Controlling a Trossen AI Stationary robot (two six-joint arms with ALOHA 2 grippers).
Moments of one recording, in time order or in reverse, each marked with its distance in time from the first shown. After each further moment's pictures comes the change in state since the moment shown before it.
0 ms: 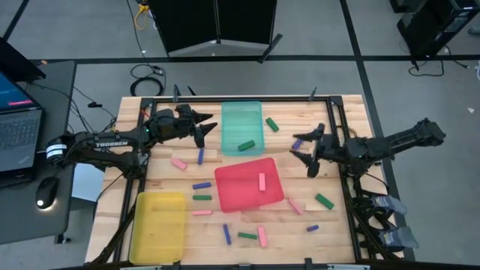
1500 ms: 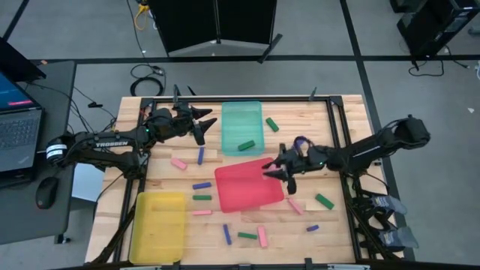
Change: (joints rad) left arm 0.003 0.000 0.000 0.098 -0.031 0.030; right arm -0.106 0.679 -0.022 0.648 -0.559 0.197
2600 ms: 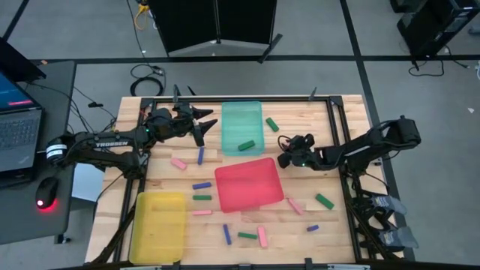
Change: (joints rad) left arm 0.000 0.000 0.000 0.019 0.036 0.053; right arm -0.140 0.110 -0.105 -0.480 0.744 0.374
